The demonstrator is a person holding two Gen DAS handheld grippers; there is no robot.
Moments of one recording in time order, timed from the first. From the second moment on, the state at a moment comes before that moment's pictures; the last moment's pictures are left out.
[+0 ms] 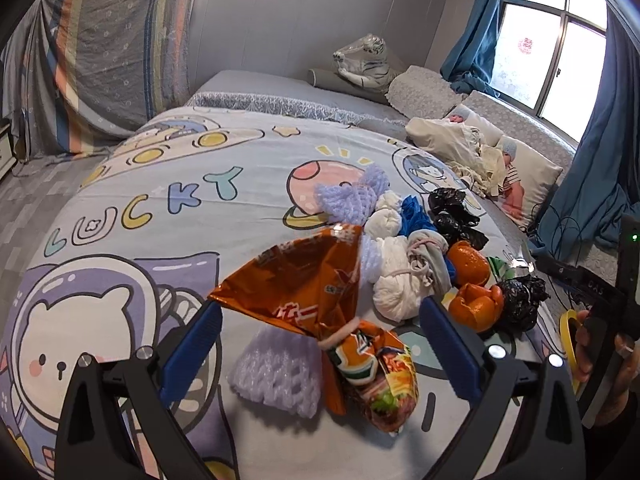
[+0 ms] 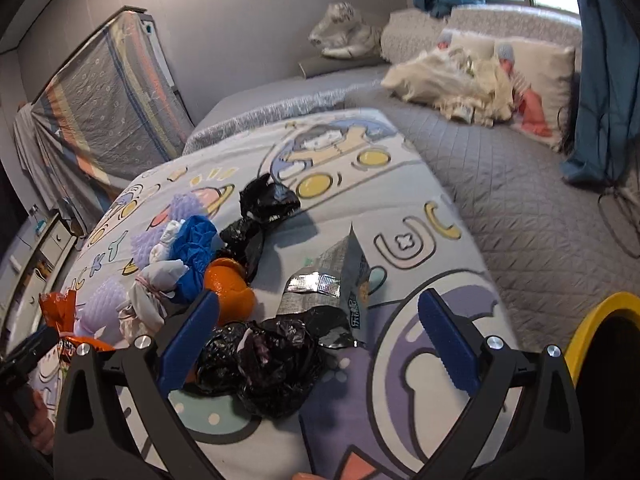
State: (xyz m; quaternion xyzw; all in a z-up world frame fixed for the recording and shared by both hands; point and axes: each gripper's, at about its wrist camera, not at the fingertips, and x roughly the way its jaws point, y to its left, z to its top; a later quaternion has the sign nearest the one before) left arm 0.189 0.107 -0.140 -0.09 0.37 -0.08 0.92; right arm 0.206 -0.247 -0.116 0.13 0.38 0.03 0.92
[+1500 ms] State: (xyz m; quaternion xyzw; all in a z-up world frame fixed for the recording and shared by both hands) left arm 0.154 0.130 -0.124 -0.15 0.36 -0.11 0.91; right arm 0.165 -0.223 -0.089 0.11 0.37 0.08 0.92
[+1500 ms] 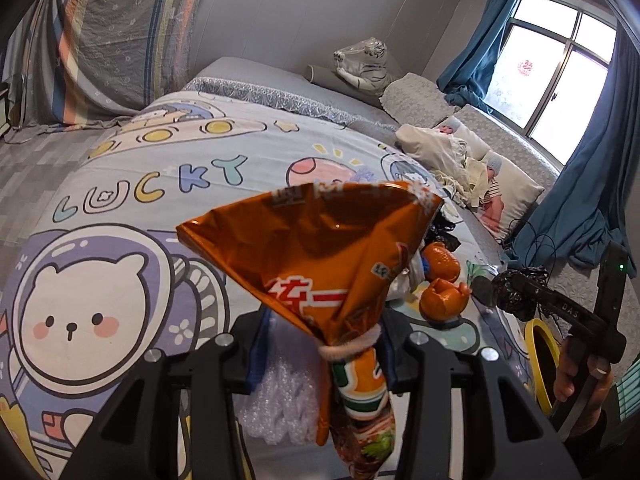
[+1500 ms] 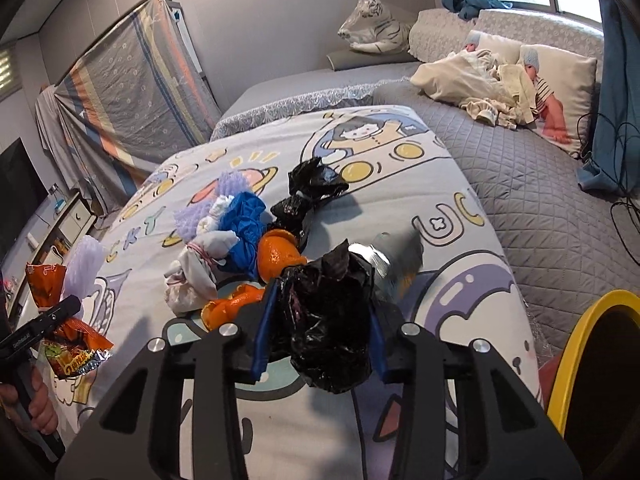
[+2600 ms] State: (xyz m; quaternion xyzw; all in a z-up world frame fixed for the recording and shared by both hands) left arm 0.152 -0.040 -0.055 -0.04 0.30 -0.26 0.92; right arm 0.041 -0.361 -0.031 0.18 0.23 -0.04 0.96
